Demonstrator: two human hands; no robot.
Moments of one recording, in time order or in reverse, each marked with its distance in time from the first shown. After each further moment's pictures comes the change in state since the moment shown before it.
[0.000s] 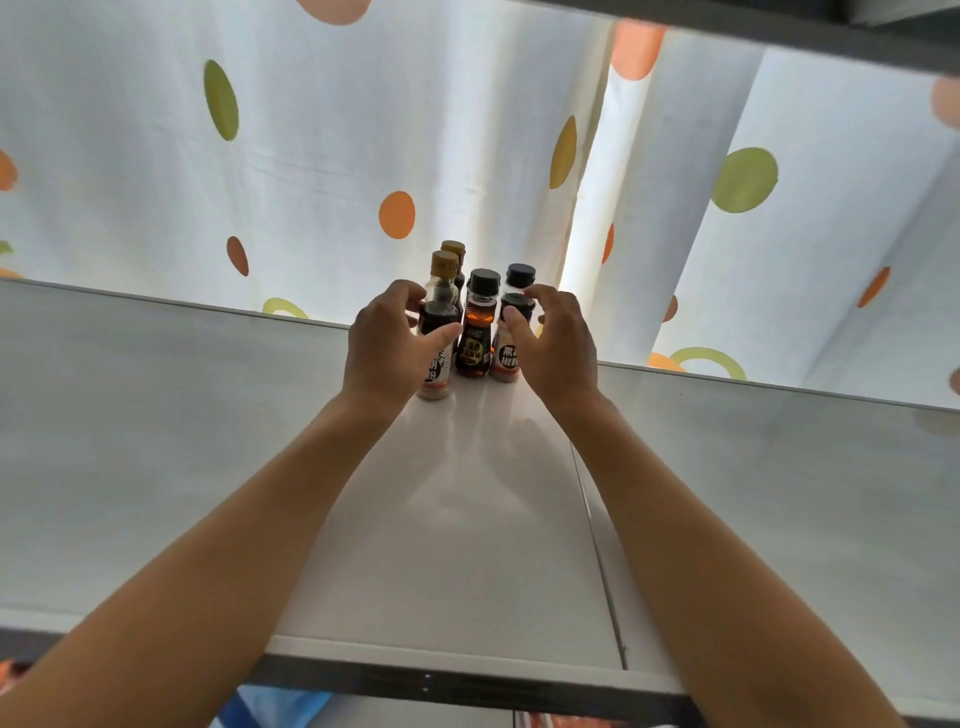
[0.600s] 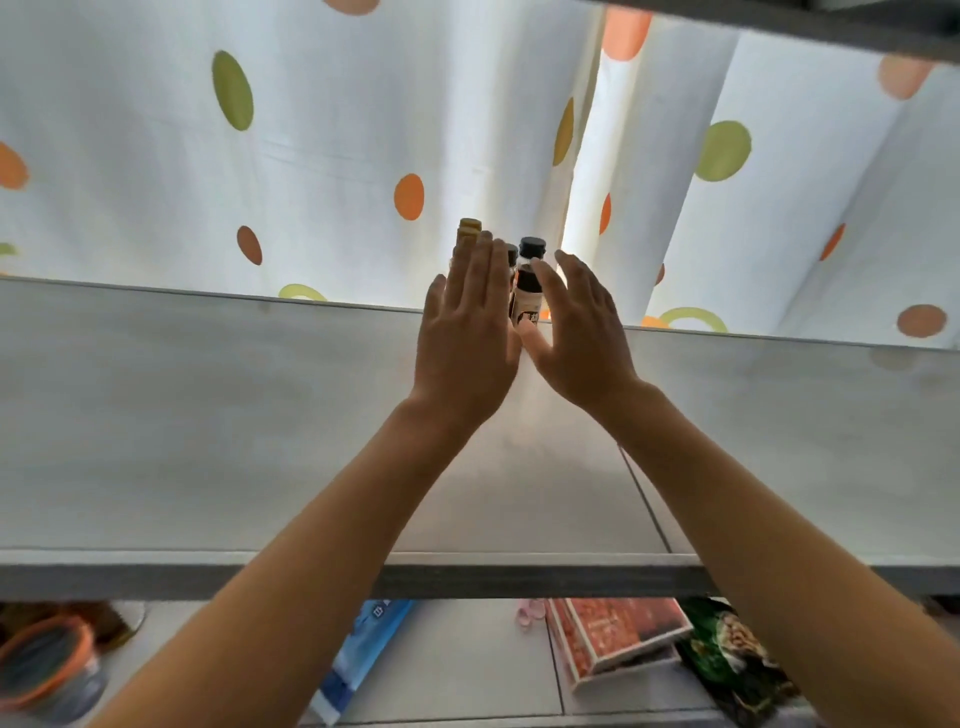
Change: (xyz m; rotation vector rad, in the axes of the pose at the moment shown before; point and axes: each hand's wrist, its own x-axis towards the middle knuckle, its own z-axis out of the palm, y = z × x) left_hand -0.057 0.043 -0.036 0.254 -0.116 0.428; right_hand -0.063 -0.044 -0.032 -0.378 0.010 -0.273
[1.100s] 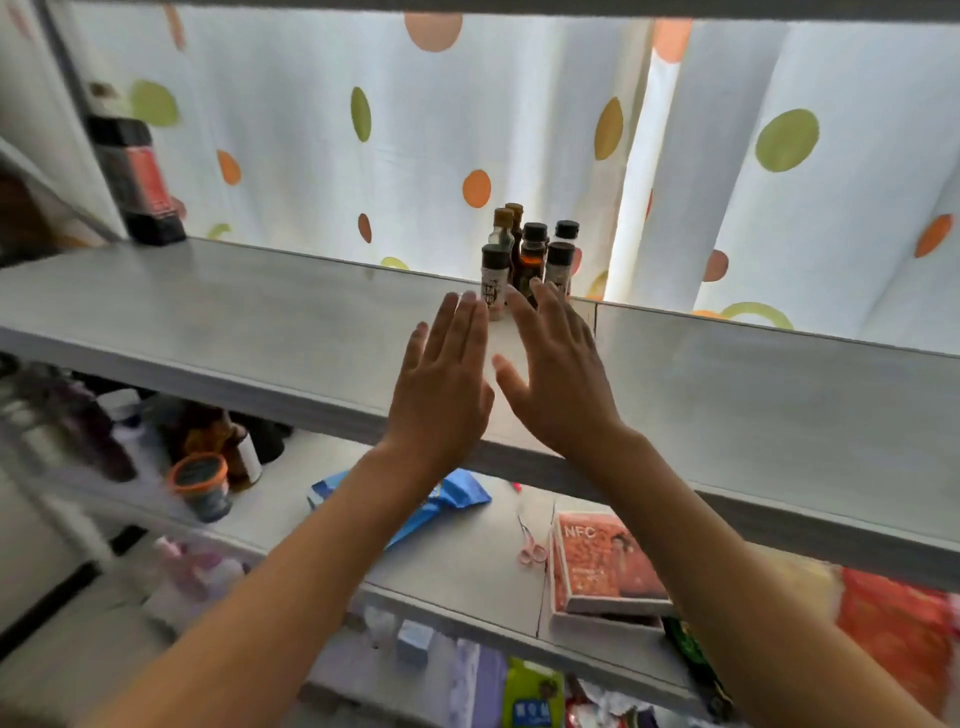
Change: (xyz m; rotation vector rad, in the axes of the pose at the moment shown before) left_hand -0.121 0.094 -0.047 0.351 -0.087 -0.174; right_hand -0.115 -0.021 -0.078 0.309 -0.081 -0.216
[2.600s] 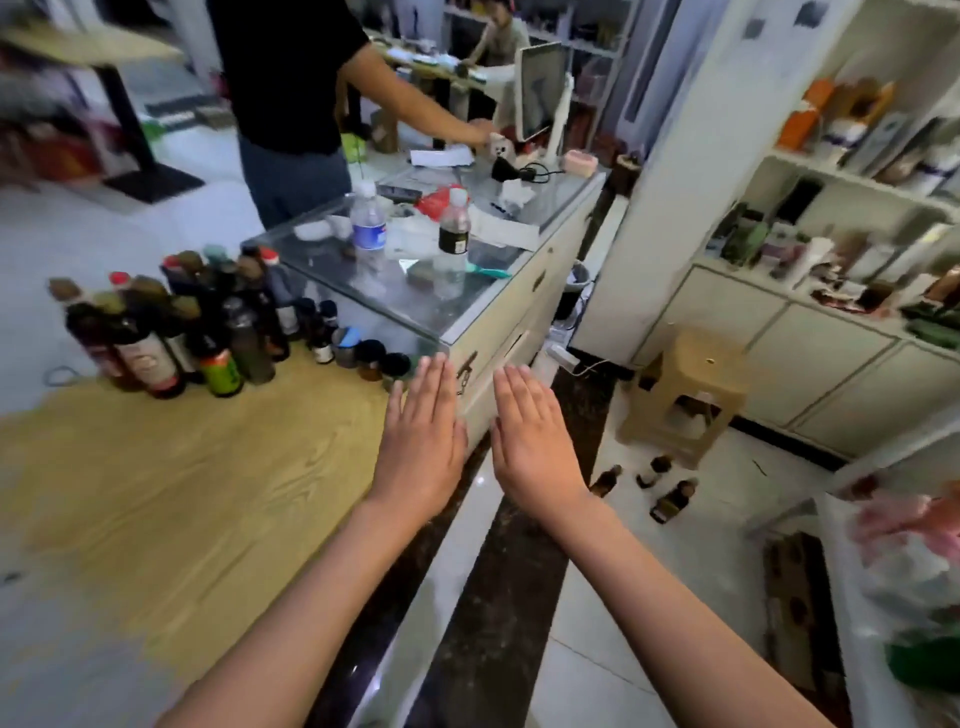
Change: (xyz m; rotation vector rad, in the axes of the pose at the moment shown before) left_hand -0.852 0.213 -0.481 0.778 0.176 -1.615; right_hand -0.641 -0.618 -0.177 0.867 -0.556 -1.399
